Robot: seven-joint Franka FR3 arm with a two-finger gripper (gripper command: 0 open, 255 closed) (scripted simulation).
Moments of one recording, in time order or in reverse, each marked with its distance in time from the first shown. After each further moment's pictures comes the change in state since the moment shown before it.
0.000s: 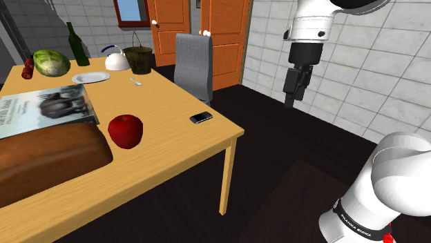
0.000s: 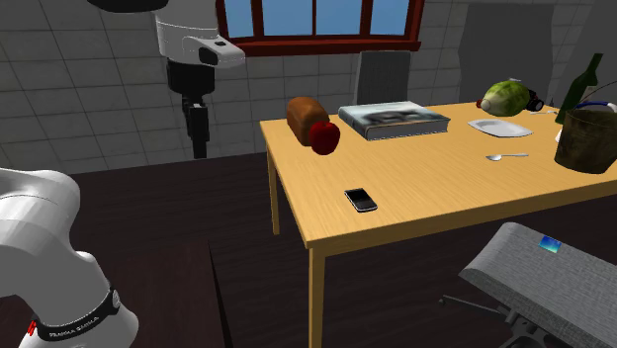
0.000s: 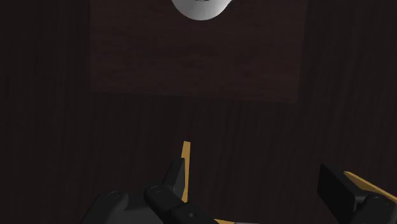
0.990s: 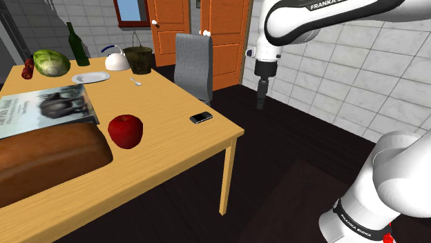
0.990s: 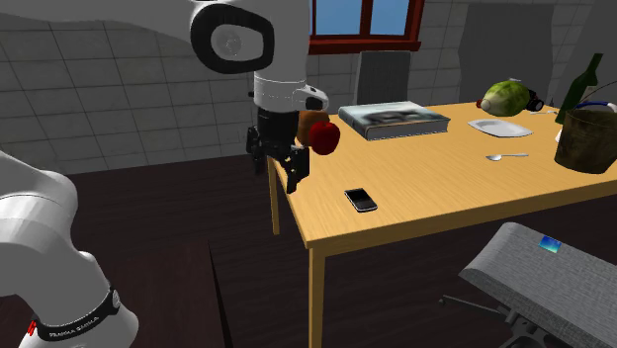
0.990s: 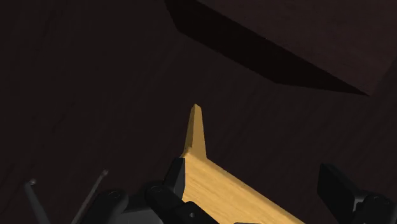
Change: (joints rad) arm 0.061 0.410 -0.163 0.104 -0.118 0.332 -0.502
